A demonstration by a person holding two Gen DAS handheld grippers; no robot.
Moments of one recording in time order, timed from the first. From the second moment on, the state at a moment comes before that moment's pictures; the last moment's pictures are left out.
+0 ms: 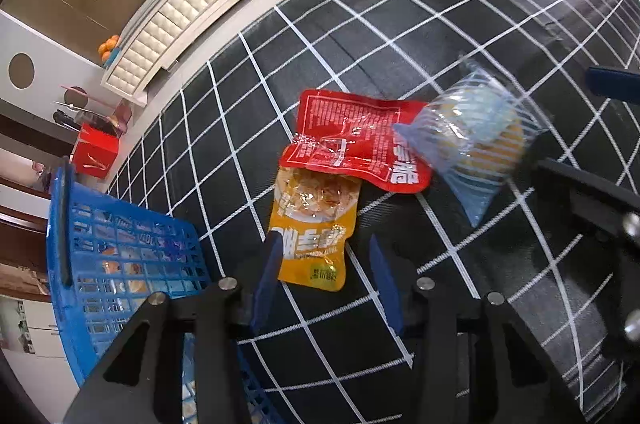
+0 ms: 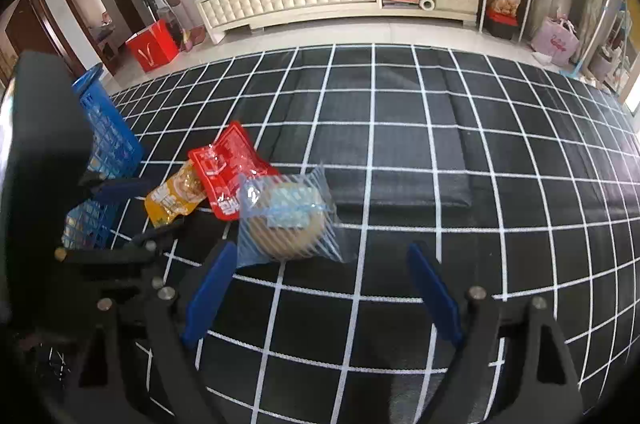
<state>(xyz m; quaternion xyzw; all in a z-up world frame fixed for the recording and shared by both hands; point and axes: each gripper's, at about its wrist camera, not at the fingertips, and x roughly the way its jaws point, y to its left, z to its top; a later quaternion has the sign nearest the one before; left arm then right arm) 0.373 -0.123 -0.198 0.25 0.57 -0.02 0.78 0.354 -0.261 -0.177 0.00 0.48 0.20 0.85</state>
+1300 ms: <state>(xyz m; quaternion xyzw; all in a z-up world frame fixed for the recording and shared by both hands) 0.298 -0.048 -0.058 0.06 0.42 0.01 0.91 0.391 -0.227 -0.153 0.08 0.52 0.21 0.82</state>
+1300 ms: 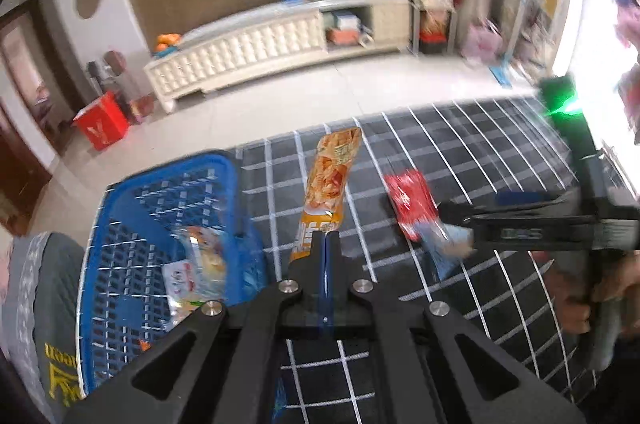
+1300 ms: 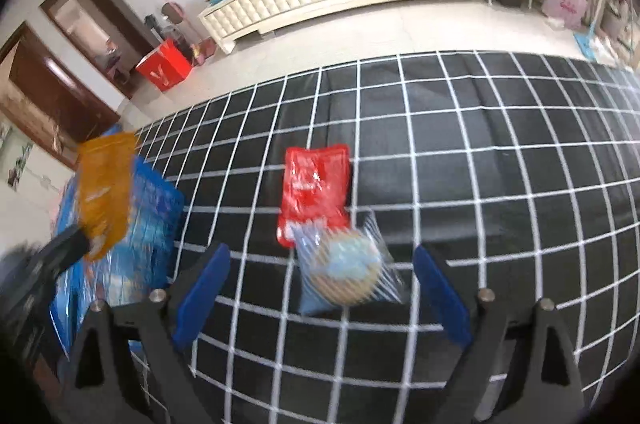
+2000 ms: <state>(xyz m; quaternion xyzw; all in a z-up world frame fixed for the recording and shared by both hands) 0.317 -0.038 -0.065 0.07 0.40 0.04 0.91 0.450 -0.141 -0.205 -0.04 0.55 0.20 0.81</state>
